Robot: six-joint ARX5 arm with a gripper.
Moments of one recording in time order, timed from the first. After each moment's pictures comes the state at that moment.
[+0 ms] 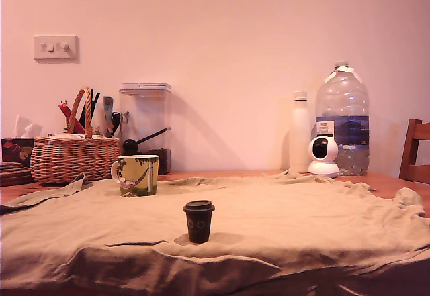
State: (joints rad) arm -0.22 0.21 0.24 -0.10 0.33 -0.27
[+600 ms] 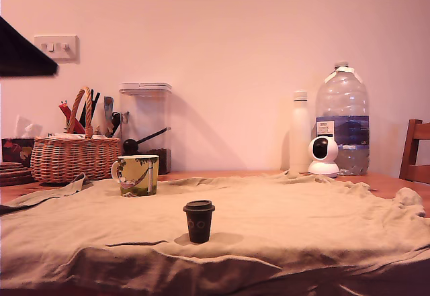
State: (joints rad) arm -0.51 0.62 0.24 0.15 0.21 -0.14
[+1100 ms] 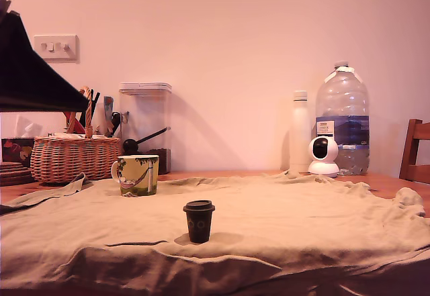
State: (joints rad) arm -0.59 0.71 0.24 0.13 0.21 -0.12
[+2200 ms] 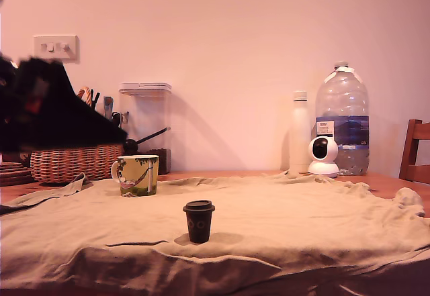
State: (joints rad) arm -0.59 1.15 0.14 0.74 0.24 -0.04
